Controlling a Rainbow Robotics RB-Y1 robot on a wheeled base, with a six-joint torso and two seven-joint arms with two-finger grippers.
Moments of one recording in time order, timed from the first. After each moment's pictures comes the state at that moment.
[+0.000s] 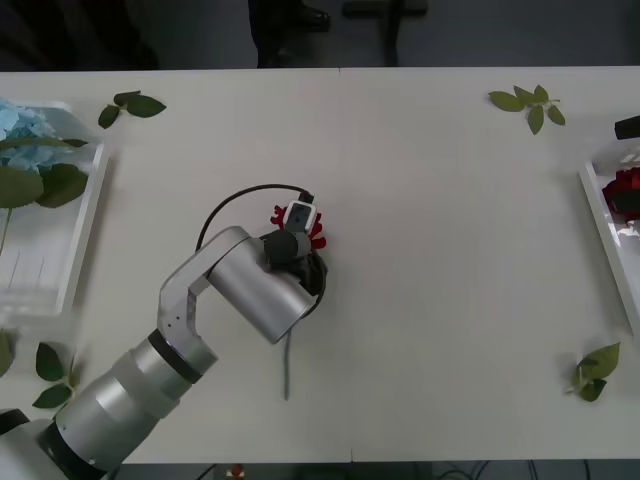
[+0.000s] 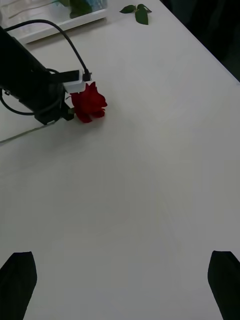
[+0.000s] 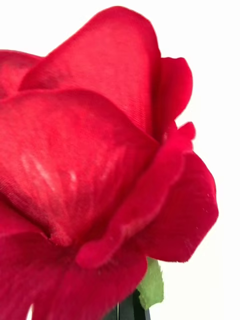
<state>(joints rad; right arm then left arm) -0.37 -0.96 -0.34 -1.57 -1.71 1.63 2.69 -0.42 0.20 -0.61 -1.56 0.02 1.16 -1.09</state>
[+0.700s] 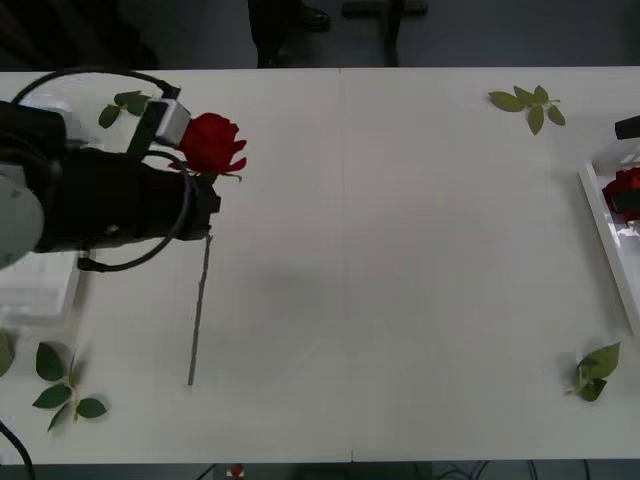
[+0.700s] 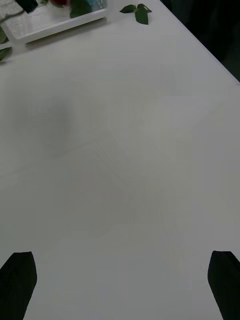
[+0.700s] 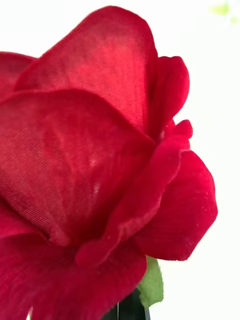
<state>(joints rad) -0.37 -0.96 -0.34 -1.57 -1.71 1.63 2.69 -0.29 0.44 0.04 -2.22 0.84 1.53 -1.44</state>
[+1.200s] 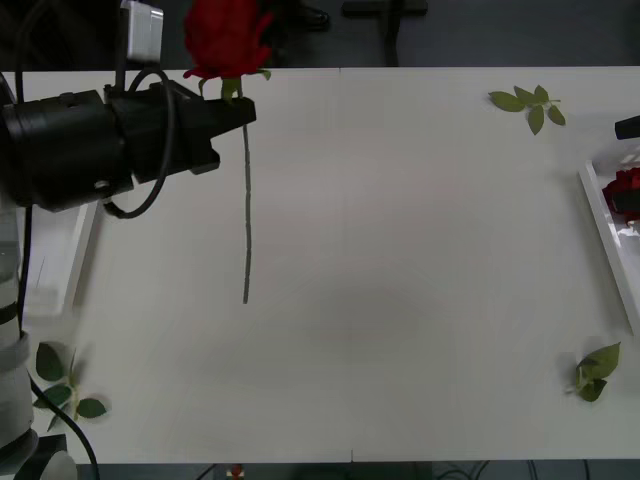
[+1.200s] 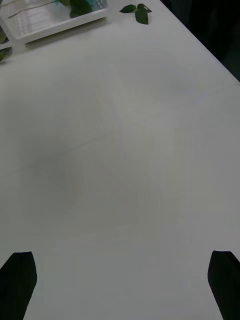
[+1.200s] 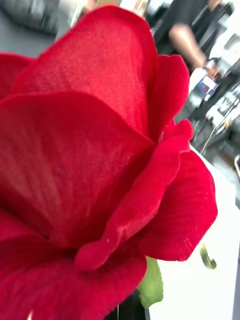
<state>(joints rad) -0.37 -0.96 -0.34 -1.57 -1.71 1.63 2.69 -0.35 0.22 0.22 -2.04 1.30 1.25 -1.98</state>
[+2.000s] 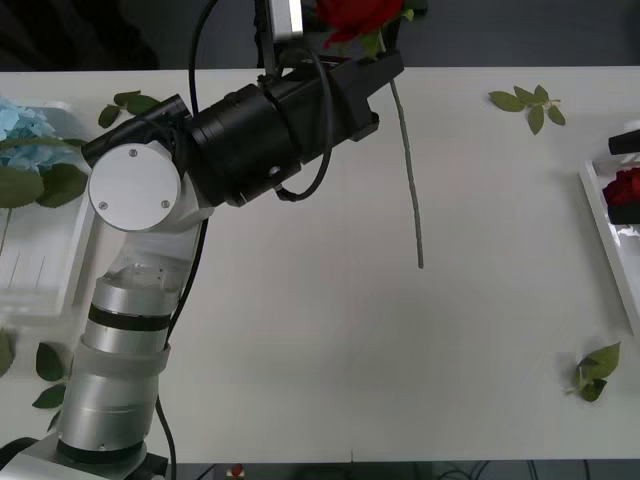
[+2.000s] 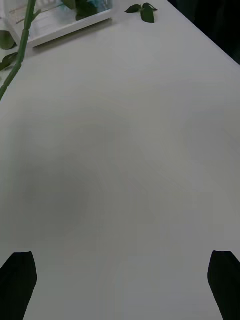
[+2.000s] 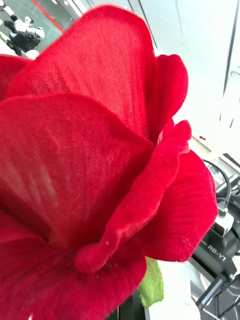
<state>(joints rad) -0.33 -0.95 -0.33 -1.57 -1.73 1.63 2.69 -0.40 0.01 -0.10 -1.85 1.37 0.79 -2.10</state>
